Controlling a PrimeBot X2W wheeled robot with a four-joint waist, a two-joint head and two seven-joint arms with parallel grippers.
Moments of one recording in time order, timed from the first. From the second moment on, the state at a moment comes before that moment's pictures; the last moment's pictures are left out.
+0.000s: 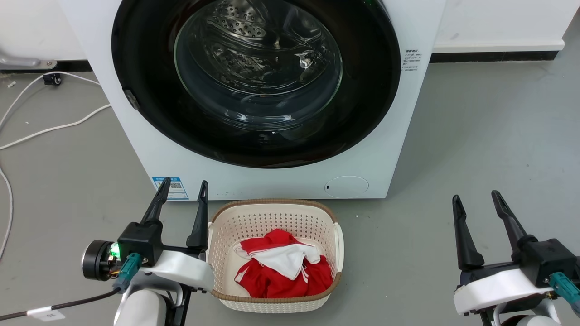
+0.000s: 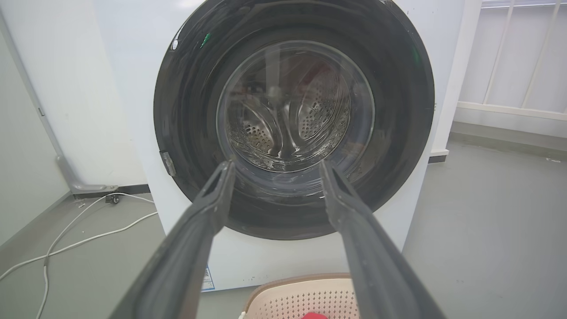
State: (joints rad) left arm -0.17 0.09 -0.05 0.21 -0.08 -0.08 -0.26; right arm 0.00 -0.05 -0.02 -0.02 0.03 0.13 -0.16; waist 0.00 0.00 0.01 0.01
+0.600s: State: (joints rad) left arm -0.18 0.09 -0.05 0.21 -0.05 -0.08 -0.26; right arm 0.00 -0.05 -0.02 -0.02 0.03 0.13 -0.17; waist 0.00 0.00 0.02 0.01
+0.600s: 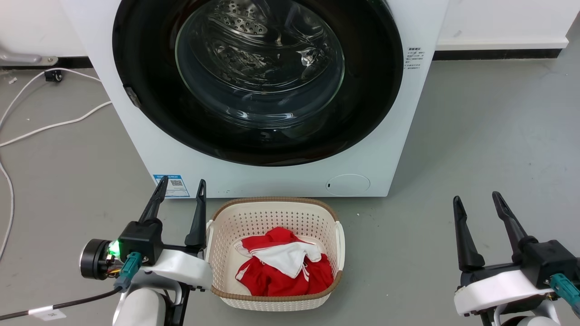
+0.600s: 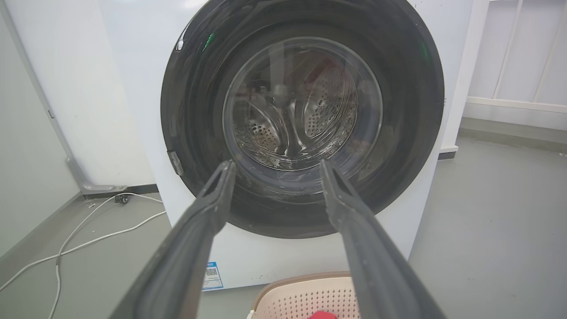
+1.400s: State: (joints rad) left arm -0.18 0.08 -0.04 0.22 -0.05 -0.08 -0.26; right arm 0.00 -0.05 -0.05 0.08 0.62 0.13 -0.14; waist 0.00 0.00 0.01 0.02
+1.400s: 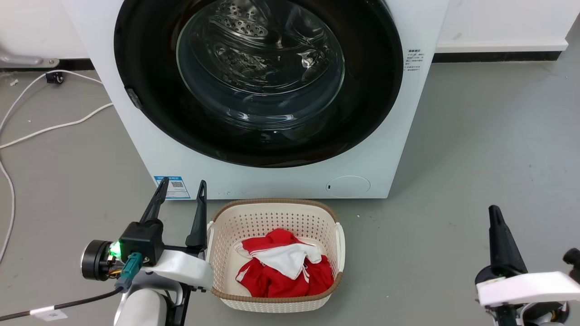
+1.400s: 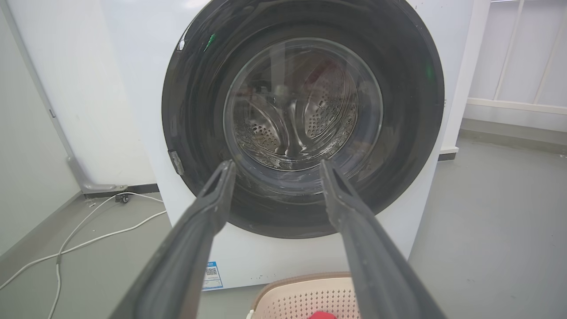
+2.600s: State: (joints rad) left arm -0.29 0.06 -0.06 0.09 -0.08 -0.08 -0.26; right arm -0.87 -0.32 -0.07 0.72 1.69 0.13 0.22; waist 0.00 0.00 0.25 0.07
